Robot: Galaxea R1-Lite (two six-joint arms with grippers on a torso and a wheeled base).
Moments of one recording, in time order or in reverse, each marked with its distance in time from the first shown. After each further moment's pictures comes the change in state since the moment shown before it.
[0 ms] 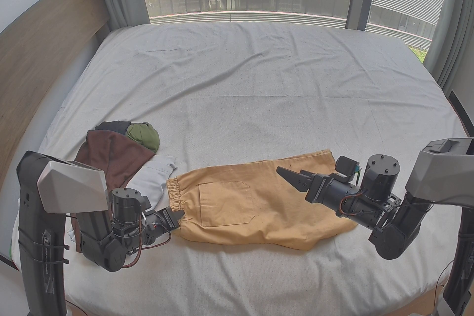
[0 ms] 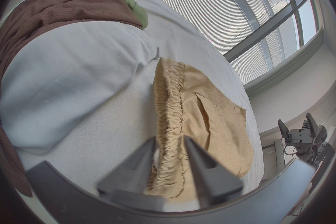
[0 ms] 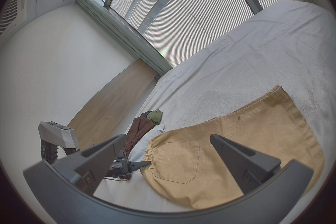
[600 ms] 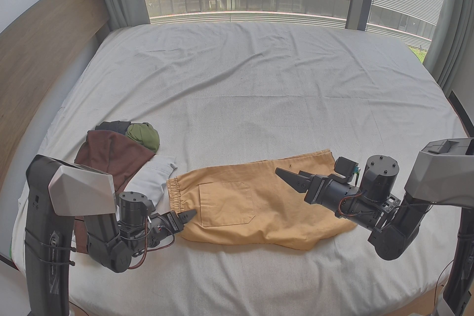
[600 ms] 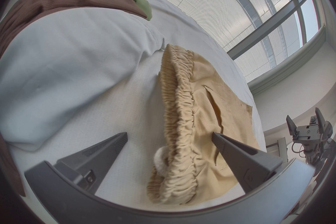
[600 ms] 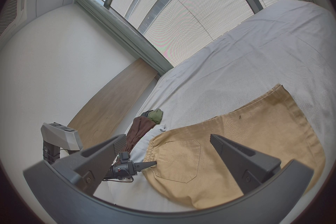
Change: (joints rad) left arm -0.014 0.057 -0.040 0.011 0.026 0.004; right arm 0.005 0.003 0.000 0.000 0.000 0.001
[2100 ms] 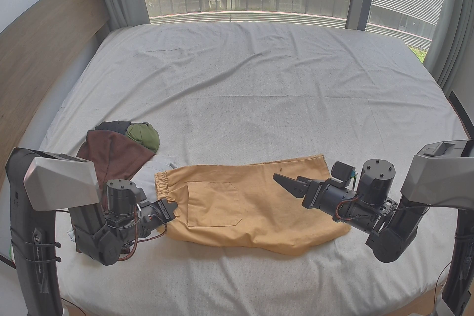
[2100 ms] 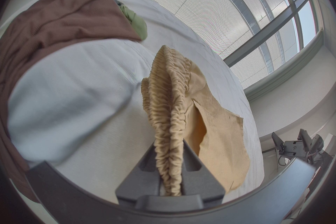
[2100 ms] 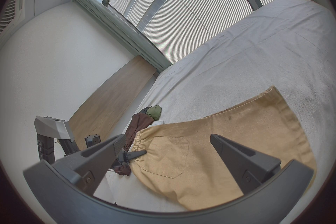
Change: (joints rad) left arm 0.037 -0.120 0.021 0.046 -0.009 -0.003; right arm 0.009 0.021 0.006 0.000 -0.002 -0.001
